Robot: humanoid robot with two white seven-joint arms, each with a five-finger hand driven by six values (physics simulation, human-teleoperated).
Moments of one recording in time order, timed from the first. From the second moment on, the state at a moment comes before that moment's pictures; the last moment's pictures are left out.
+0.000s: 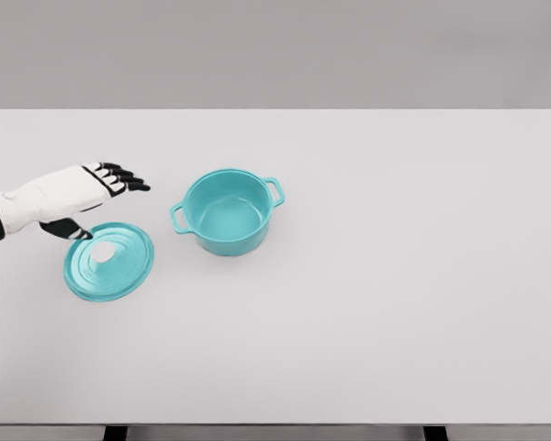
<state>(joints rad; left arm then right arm) -0.46 0.89 -0.54 -1.42 -0.51 -0.55 -0.29 0.04 0.00 0.51 -0.09 0.16 -0.05 0.31</state>
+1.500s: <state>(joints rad) -0.79 1.12 -1.06 -1.49 -0.05 -0.61 -0.52 0.04 0.00 0.51 -0.08 0.16 -0.04 0.31</state>
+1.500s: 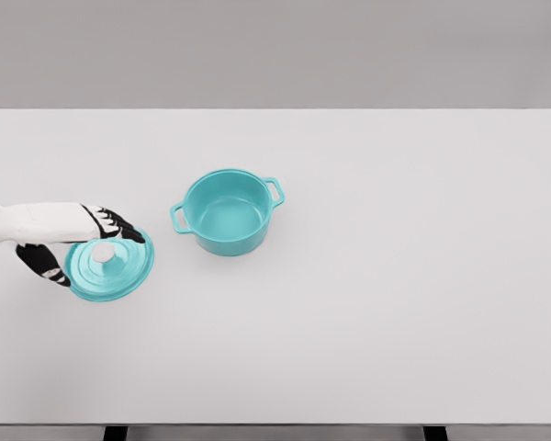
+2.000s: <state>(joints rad) -0.81 1.08 -1.07 -1.49 -0.20 -0.61 -0.52 0.04 0.00 0.51 -0.08 0.16 -0.04 0.31</state>
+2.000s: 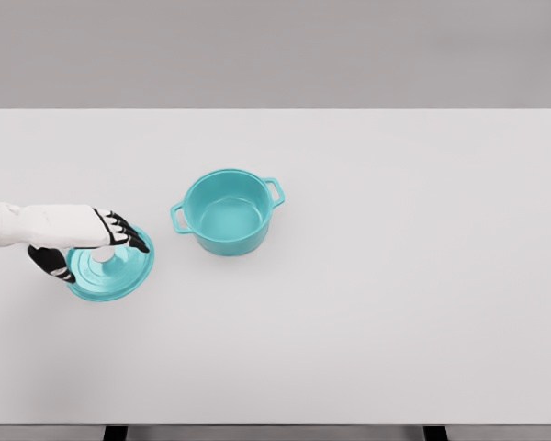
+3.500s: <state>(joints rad) -0.81 1.04 -1.06 -1.45 -0.30 -0.61 -0.52 0.04 0.00 0.51 -0.08 0.16 -0.04 0.31</state>
